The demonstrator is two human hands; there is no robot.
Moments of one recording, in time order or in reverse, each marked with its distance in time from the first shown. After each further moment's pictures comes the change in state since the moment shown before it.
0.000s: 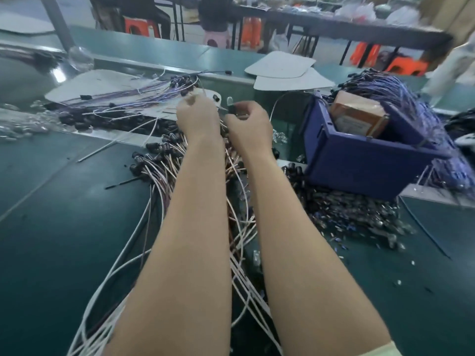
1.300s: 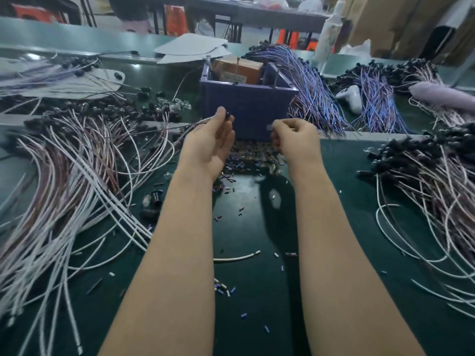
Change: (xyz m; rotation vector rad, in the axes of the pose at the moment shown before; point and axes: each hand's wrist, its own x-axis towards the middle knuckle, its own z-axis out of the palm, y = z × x) left_hand -0.176 -0.075 0.053 -0.438 -0.633 -0.503; right_hand -0.087 0.089 -0.230 0.081 0.327 0.154
